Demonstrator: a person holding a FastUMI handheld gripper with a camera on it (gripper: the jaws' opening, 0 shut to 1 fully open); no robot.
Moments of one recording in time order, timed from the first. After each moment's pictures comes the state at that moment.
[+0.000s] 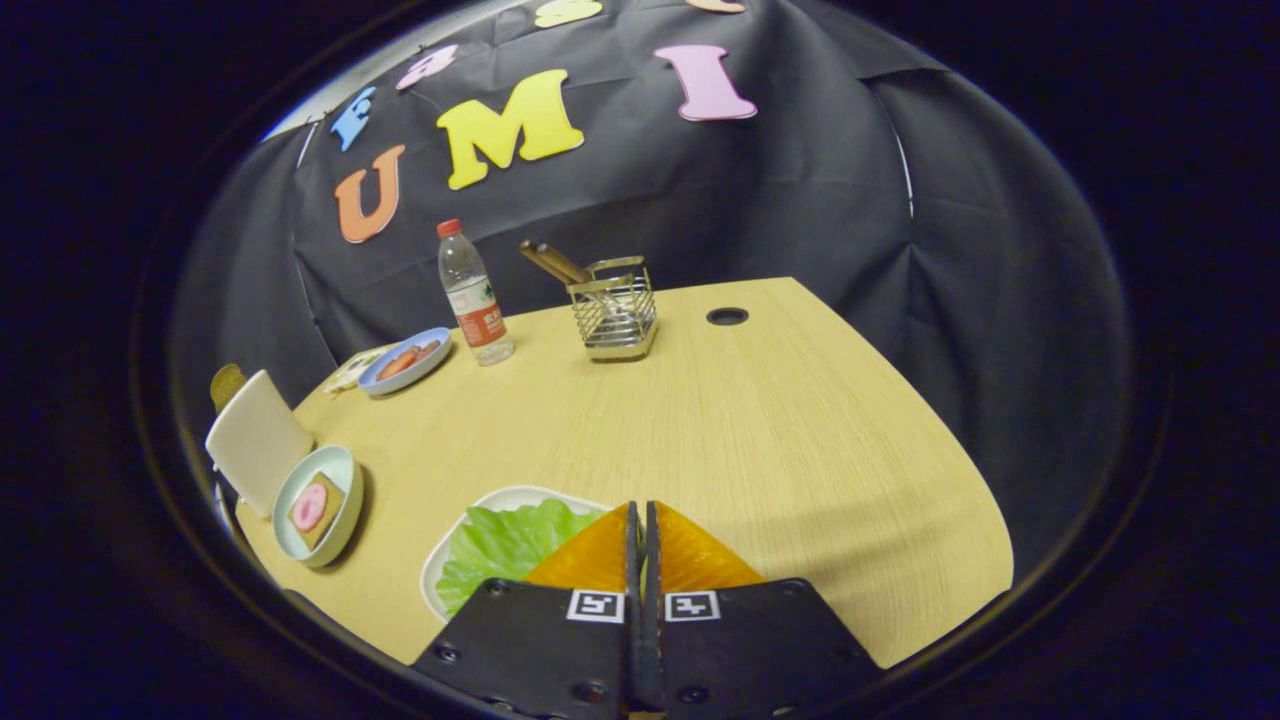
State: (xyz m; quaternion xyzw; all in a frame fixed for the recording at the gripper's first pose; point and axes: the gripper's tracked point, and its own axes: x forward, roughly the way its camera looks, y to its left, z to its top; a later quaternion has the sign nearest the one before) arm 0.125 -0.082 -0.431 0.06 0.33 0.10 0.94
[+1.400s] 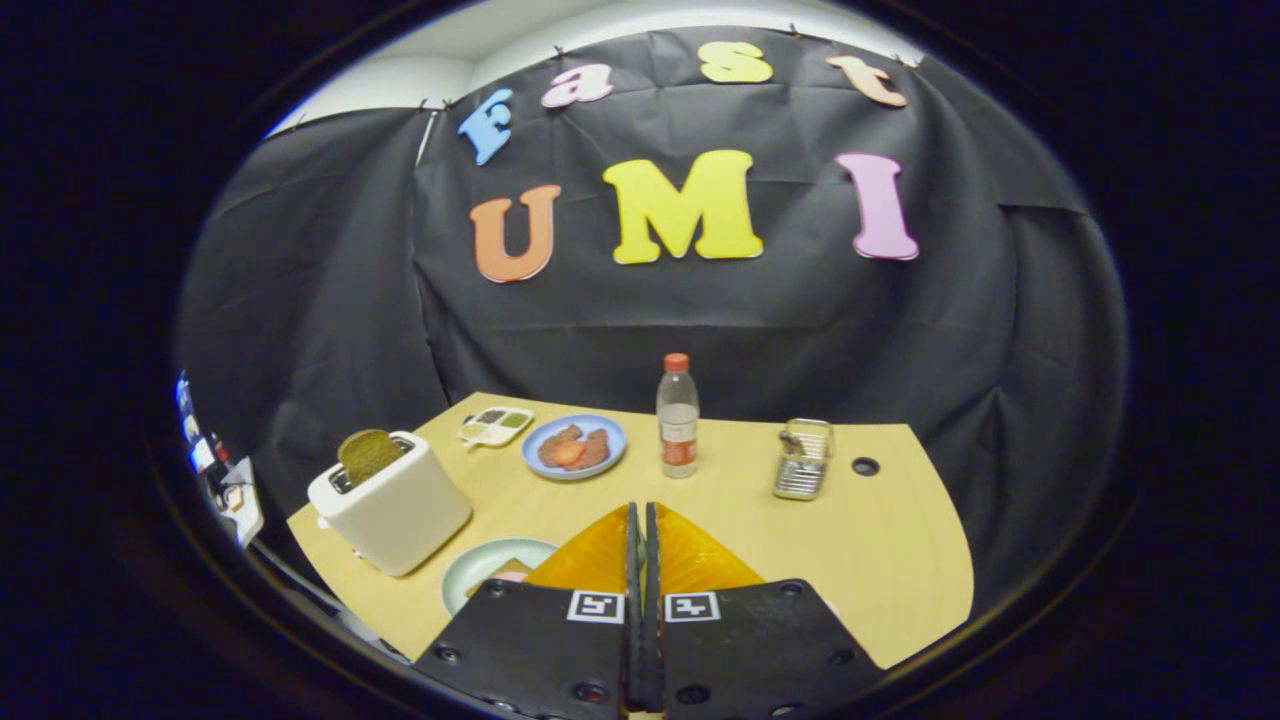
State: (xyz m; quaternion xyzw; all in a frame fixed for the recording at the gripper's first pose) arm 0.077 0.131 -0.228 0.00 0.24 0.22 0.95
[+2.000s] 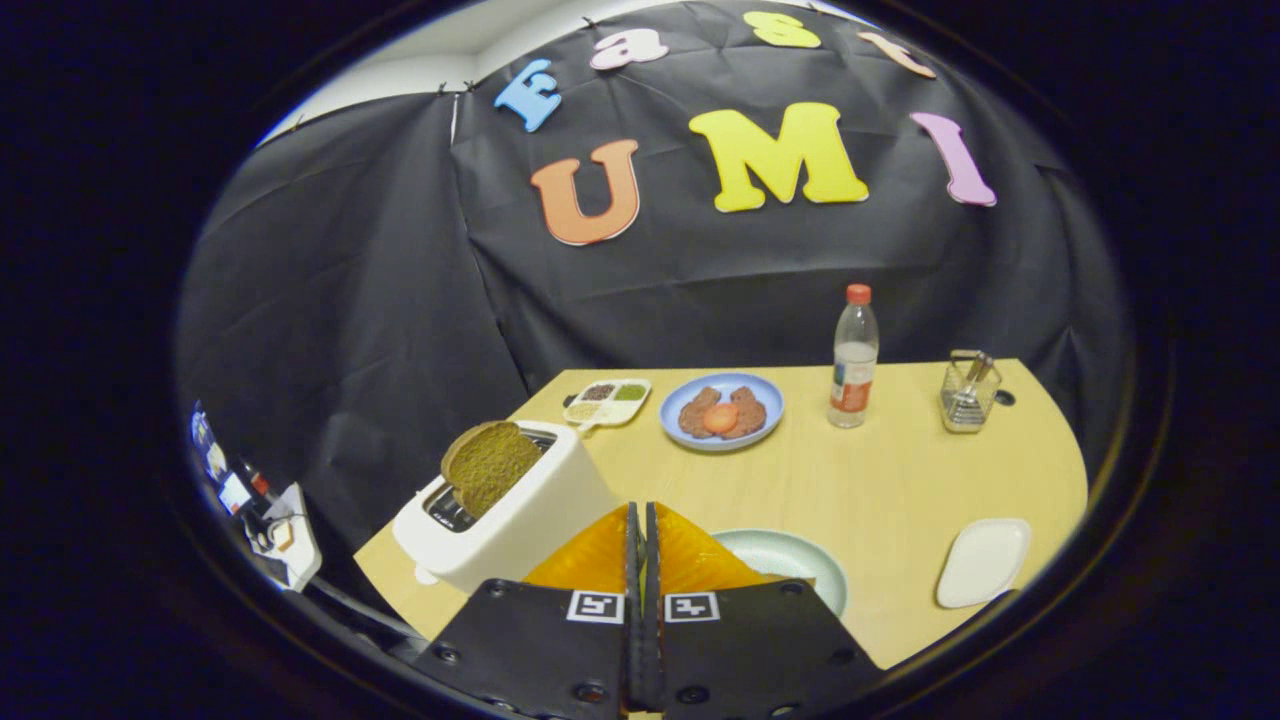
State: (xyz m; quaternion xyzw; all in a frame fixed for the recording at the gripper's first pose) arm 0.026 0.325 -0.291 0.06 0.31 0.26 0.91
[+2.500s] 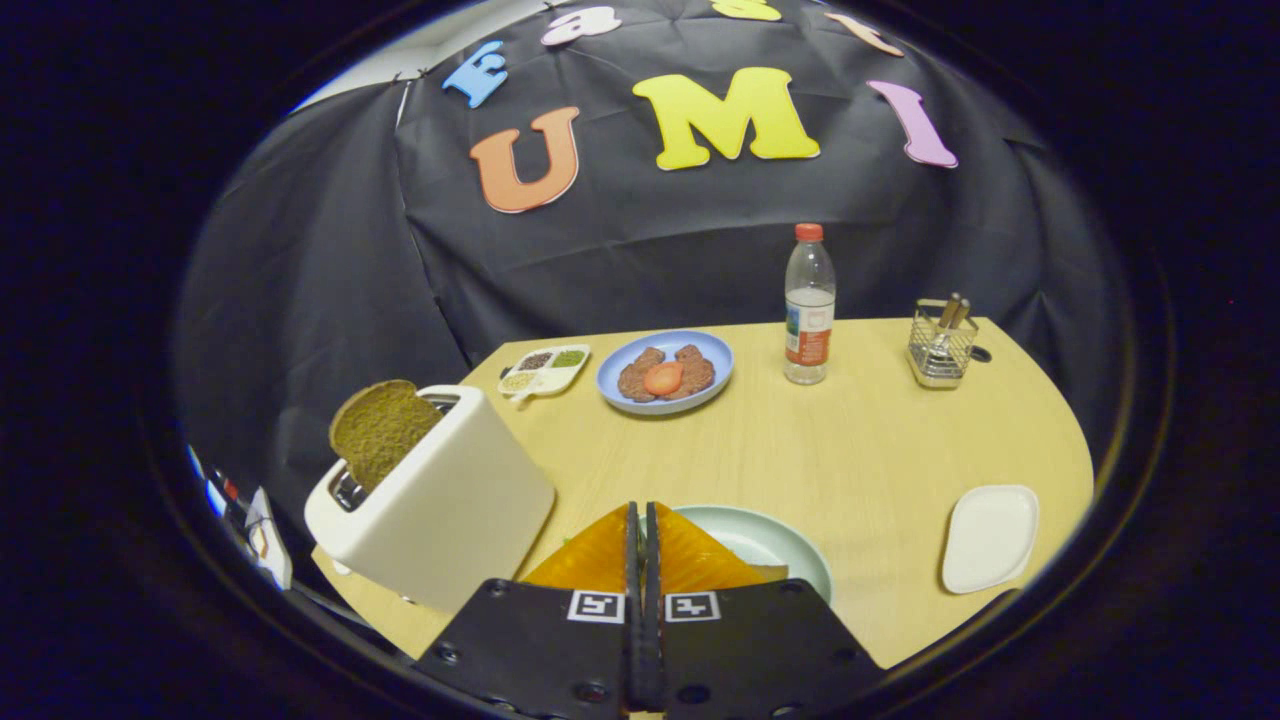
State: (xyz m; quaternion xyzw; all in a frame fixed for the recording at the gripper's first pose) arm 0.065 0.288 -0.351 0.04 0.33 0.19 0.92
